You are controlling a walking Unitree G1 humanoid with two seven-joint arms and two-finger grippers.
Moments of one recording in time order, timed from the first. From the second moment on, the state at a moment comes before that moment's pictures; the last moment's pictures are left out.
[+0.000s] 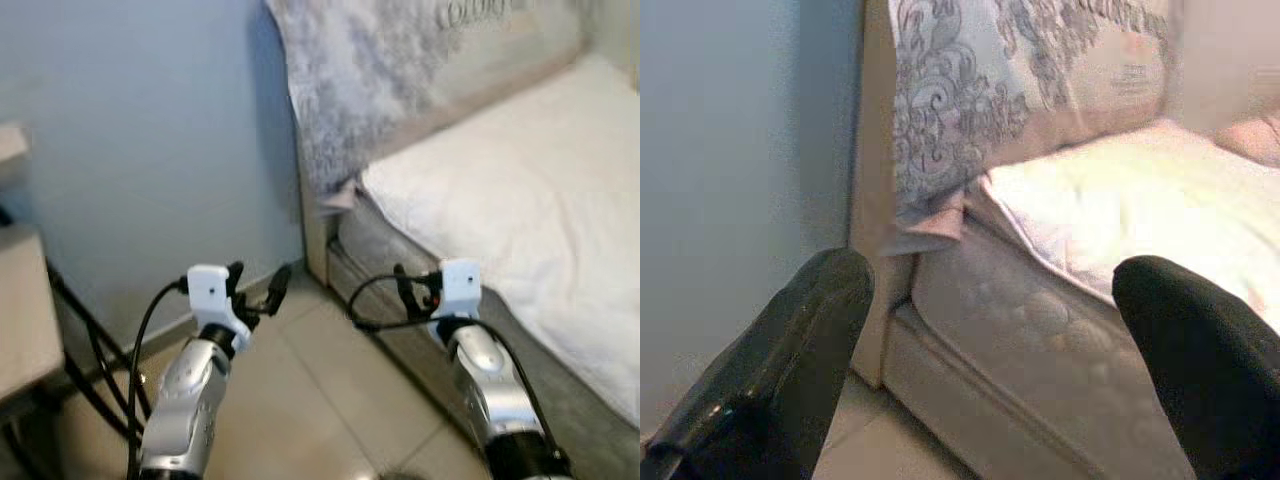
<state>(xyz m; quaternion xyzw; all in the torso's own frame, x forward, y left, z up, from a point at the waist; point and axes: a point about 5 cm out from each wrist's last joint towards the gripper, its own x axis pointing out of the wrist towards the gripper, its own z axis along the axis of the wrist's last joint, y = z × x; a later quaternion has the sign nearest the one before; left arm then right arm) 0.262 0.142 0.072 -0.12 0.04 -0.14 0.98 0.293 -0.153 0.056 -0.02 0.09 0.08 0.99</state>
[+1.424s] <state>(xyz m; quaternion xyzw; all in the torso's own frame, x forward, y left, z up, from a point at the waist) 0.265 0.157 0.066 -0.10 0.03 -0.13 0.99 0.287 -0.176 0.059 0.00 0.07 0.01 1.00</state>
